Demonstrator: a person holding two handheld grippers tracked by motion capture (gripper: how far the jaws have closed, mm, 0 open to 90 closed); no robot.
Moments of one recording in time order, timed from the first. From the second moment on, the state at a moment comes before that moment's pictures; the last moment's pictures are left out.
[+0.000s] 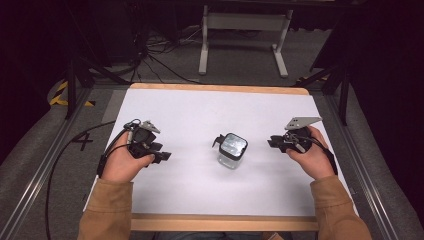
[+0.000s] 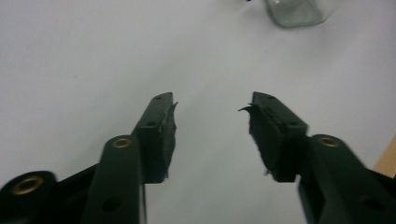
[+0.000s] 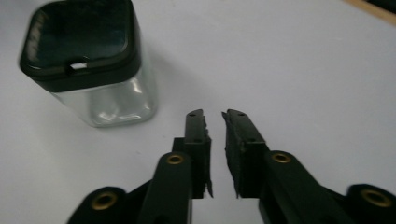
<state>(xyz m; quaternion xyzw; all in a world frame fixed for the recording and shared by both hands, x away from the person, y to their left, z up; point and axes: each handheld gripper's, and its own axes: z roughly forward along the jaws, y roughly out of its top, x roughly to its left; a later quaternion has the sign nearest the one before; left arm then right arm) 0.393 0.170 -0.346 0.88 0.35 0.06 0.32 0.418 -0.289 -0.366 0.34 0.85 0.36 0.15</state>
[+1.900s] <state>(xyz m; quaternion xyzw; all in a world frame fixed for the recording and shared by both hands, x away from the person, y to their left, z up) 0.372 0.181 -0.352 0.86 0.39 0.02 0.32 0.433 -0.224 -0.394 0.28 0.89 0.35 0.06</state>
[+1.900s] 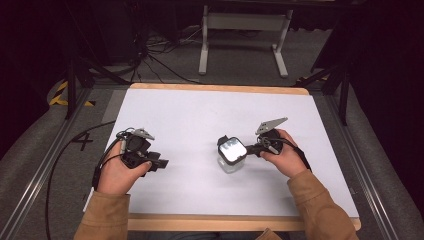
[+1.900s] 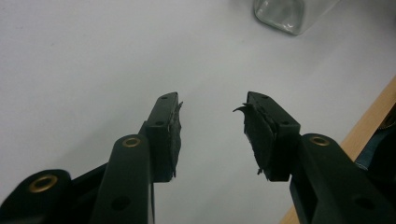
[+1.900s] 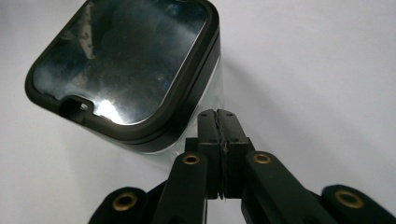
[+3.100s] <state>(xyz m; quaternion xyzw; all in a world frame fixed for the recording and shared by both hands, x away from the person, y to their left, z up) 0.405 0.126 -0.344 0.89 0.27 0.02 0.37 0.388 -0.242 -0.390 0.28 0.89 0.34 0.07</state>
